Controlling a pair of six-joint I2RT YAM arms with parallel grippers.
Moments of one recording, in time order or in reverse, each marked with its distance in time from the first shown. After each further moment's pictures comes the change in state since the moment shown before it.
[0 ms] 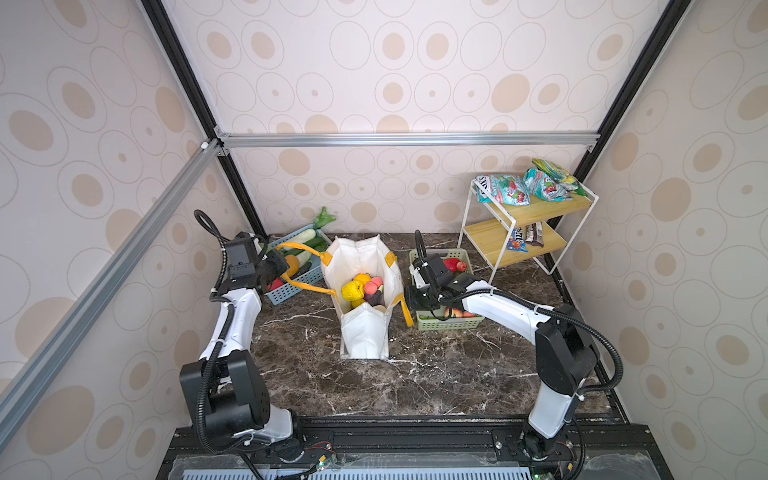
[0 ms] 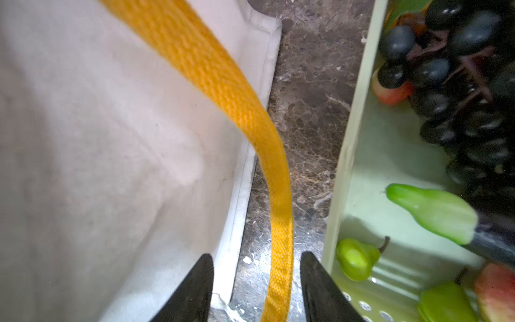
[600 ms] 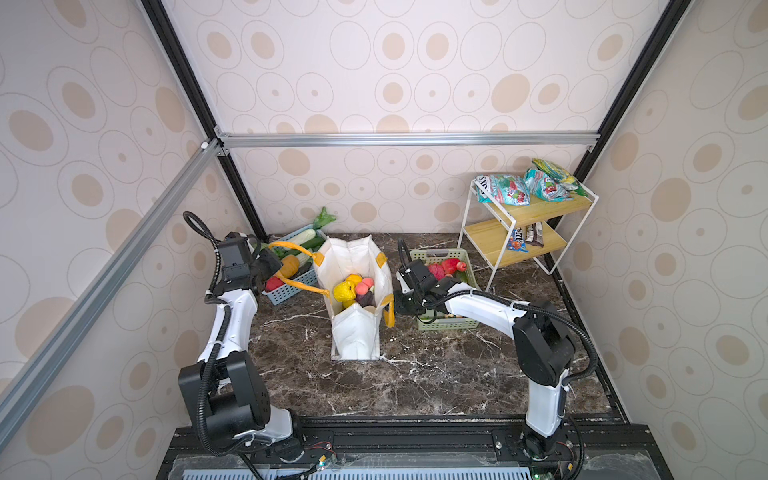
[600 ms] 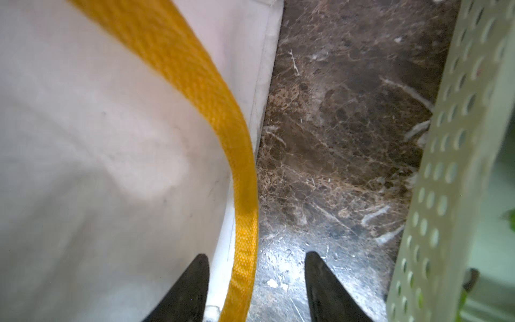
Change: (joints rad) left arm 0.026 -0.004 0.001 0.029 -0.017 -0.026; right arm 0.063 0.124 0.063 0.045 0.009 0.079
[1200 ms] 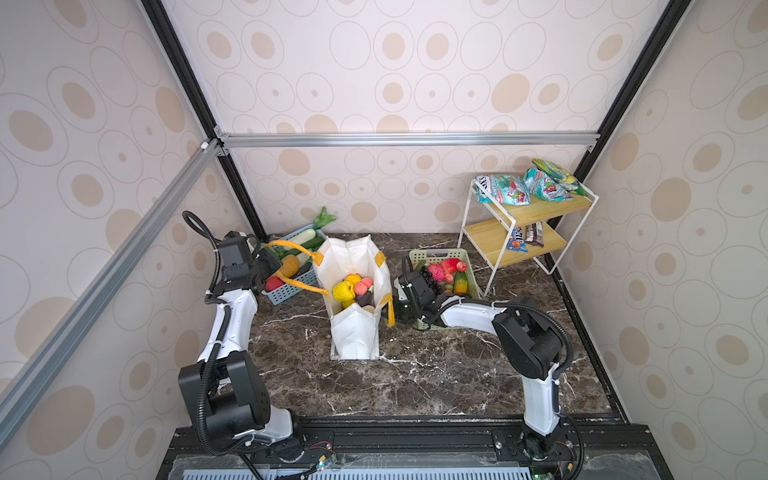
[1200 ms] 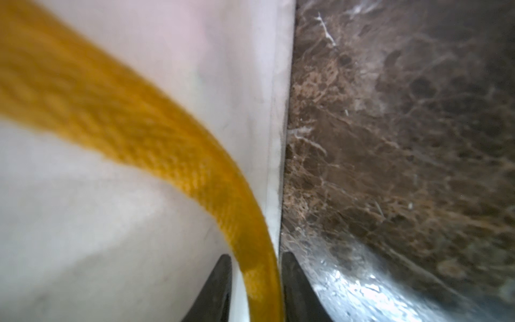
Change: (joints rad) left arm 0.000 0.002 0.000 0.015 0.001 0.000; right arm 0.000 0.074 -0.172 0.432 -0.143 0.244
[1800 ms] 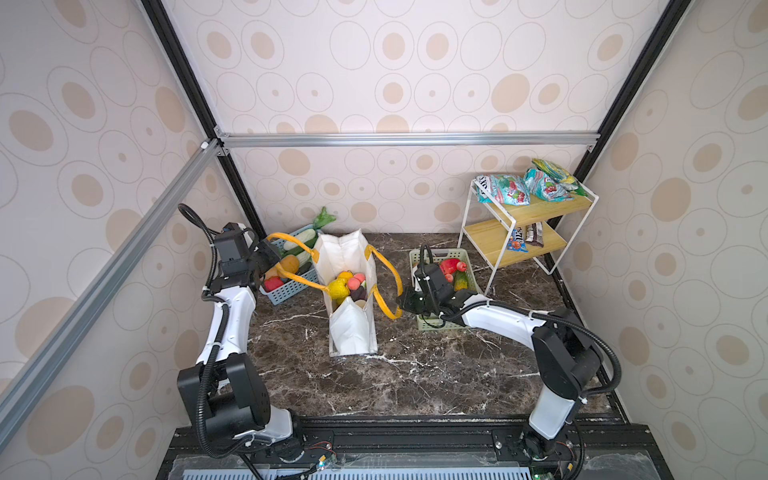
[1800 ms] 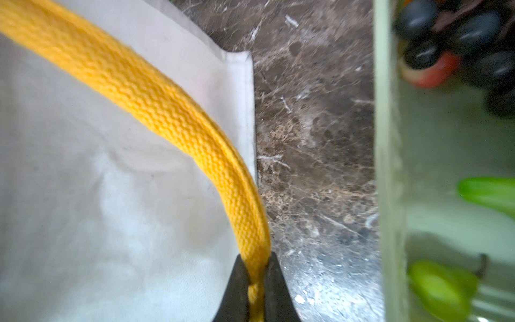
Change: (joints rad) left arm -0.015 -0.004 0.074 -0.009 0.056 0.004; right arm -0.043 -0.261 -0.075 -0.155 0.186 -0.023
